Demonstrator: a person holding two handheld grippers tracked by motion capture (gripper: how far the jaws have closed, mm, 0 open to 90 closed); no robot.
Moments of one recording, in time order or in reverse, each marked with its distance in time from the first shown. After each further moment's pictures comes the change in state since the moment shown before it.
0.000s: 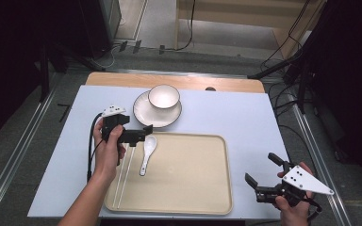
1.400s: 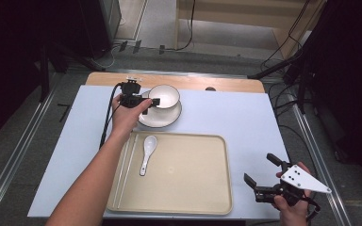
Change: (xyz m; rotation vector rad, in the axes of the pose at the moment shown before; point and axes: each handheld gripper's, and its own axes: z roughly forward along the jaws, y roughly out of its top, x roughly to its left) left arm 0.040 0.061 0.101 0.171 0.120 -0.082; right arm -0.001 -0.002 0.003 0.018 0.008 0.007
